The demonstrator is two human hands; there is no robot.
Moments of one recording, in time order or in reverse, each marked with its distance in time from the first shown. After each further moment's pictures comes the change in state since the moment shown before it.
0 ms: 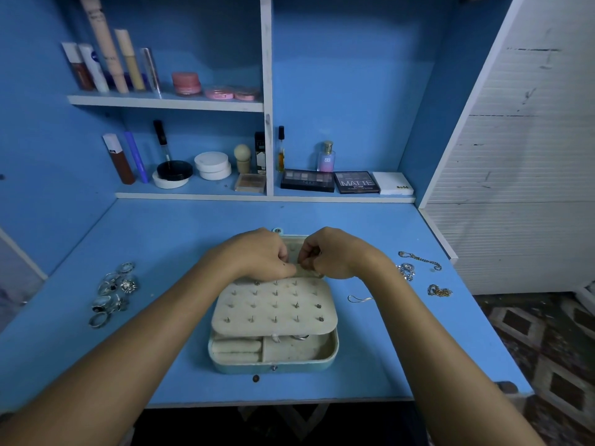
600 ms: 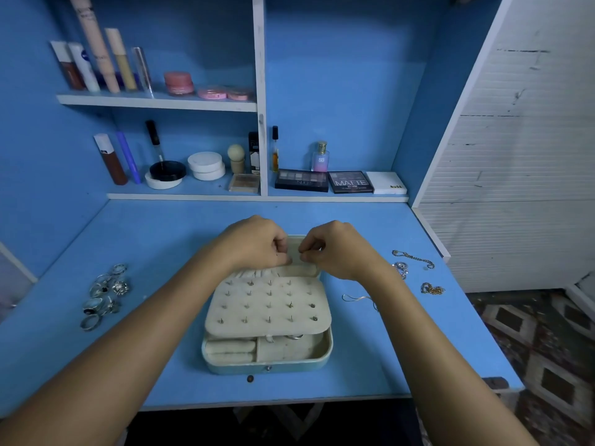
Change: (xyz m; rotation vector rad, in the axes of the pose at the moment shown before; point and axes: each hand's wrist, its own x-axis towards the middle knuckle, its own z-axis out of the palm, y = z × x) left_hand 0.006 0.000 -0.007 0.006 0.166 0.073; right_hand -0.008 0.016 0.006 0.107 0.283 -0.063
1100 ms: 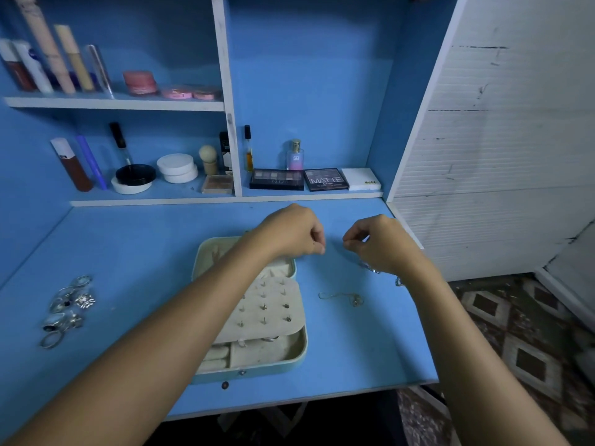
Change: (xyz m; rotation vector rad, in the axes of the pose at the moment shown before) left_hand 0.049 0.074 0.012 -0.071 -0.003 0.187; right_hand -0.028 0.071 -0.055 -0.058 0.211 0.193
